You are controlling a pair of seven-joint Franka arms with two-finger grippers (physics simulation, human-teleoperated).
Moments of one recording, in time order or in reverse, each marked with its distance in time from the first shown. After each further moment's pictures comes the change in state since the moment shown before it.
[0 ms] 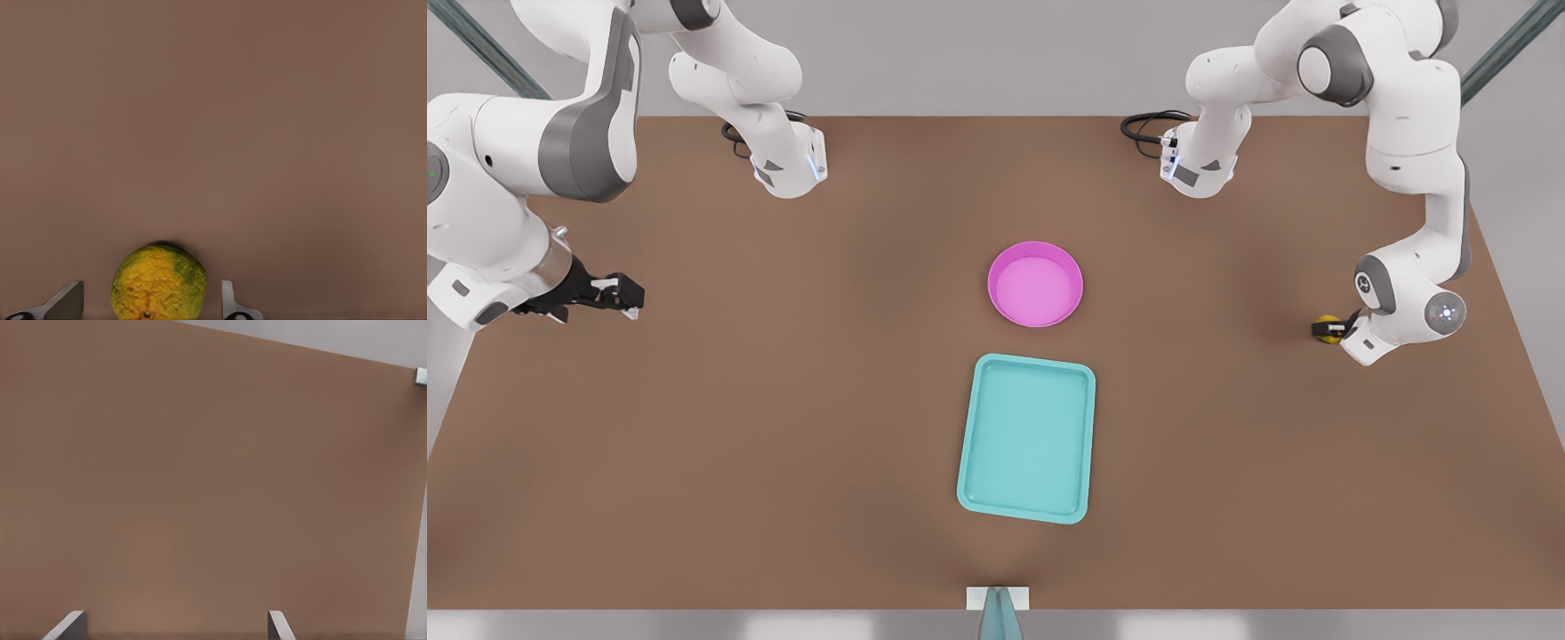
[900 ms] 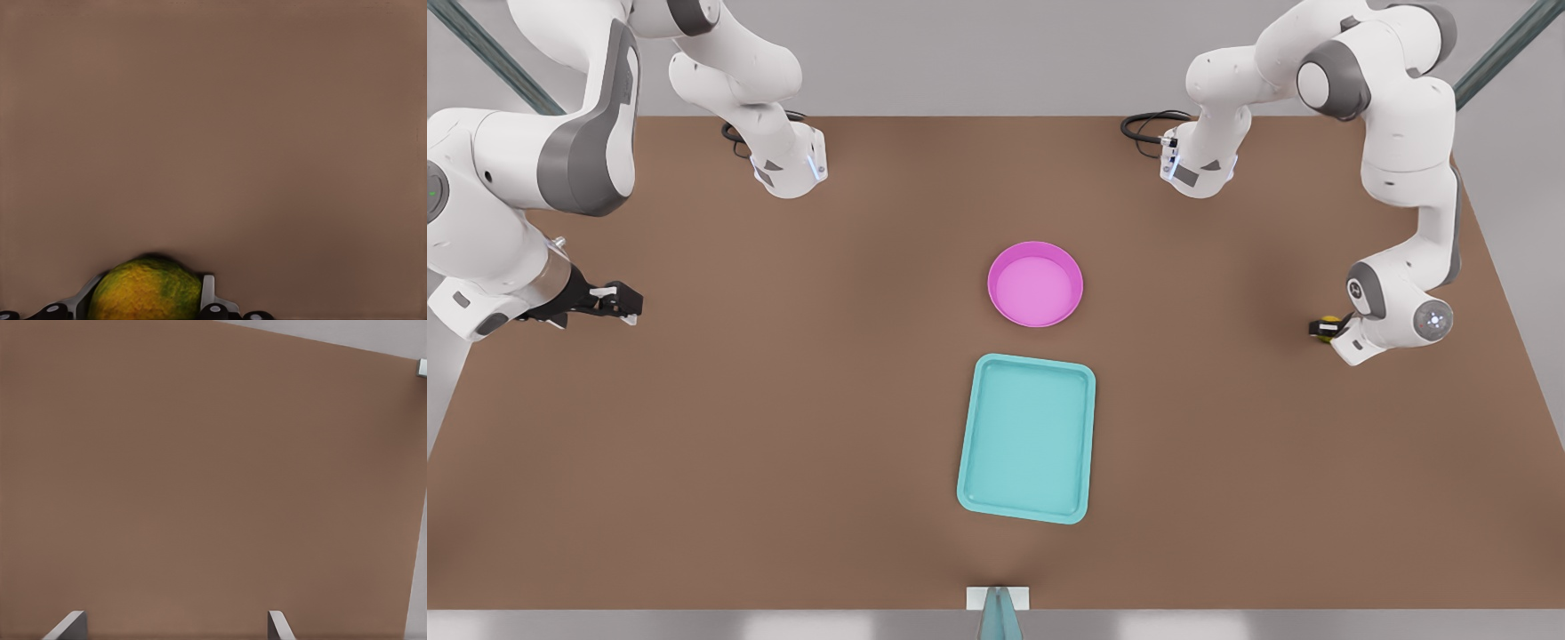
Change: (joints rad) left arm 0.000 0.038 -0.006 0.007 0.000 0.017 0.090; right arm 0.000 0.022 -0.016 0.001 0.001 0.000 -0.006
